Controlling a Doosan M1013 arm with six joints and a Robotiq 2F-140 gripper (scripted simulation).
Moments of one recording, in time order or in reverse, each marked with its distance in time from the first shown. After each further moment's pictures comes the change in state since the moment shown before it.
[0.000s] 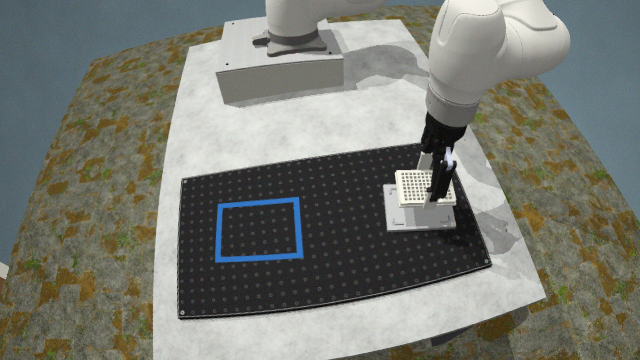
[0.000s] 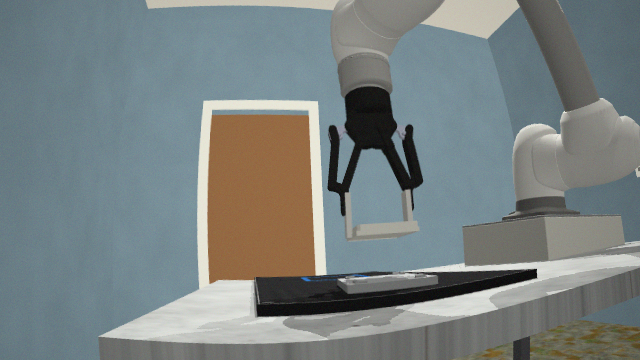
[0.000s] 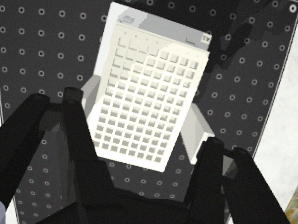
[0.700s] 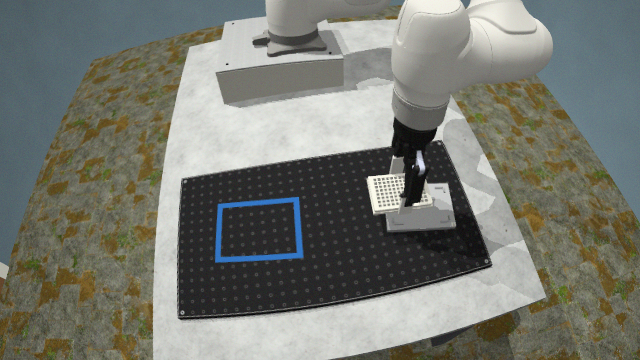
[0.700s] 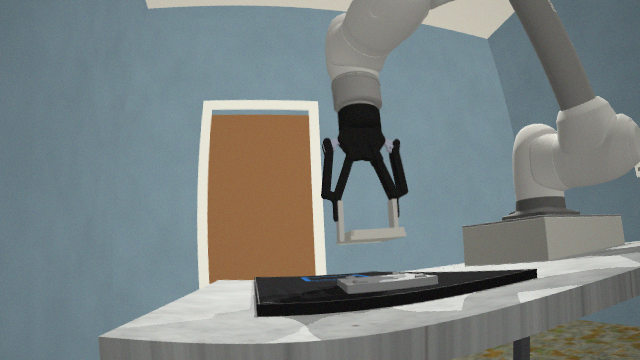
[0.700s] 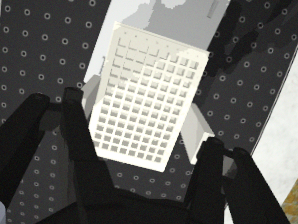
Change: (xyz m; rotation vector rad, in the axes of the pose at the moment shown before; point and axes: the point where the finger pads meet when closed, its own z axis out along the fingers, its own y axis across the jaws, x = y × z) arm -0.058 0.008 0.002 0.000 0.000 -0.097
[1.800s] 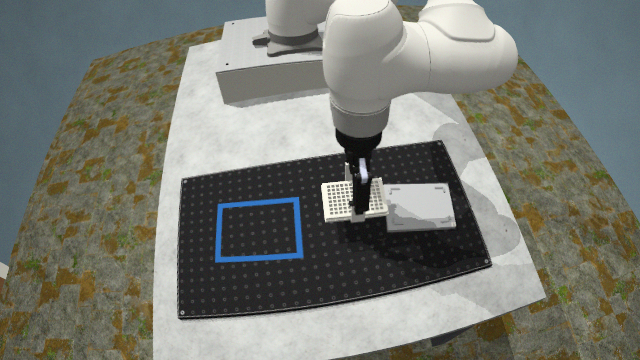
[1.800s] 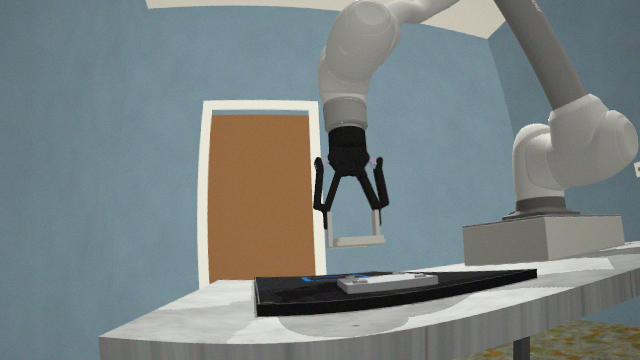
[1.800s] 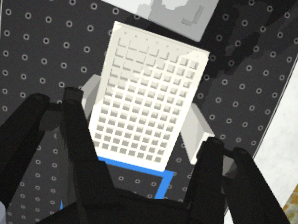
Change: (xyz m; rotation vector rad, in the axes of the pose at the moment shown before) arm -0.097 0.003 0.003 0.000 0.000 0.000
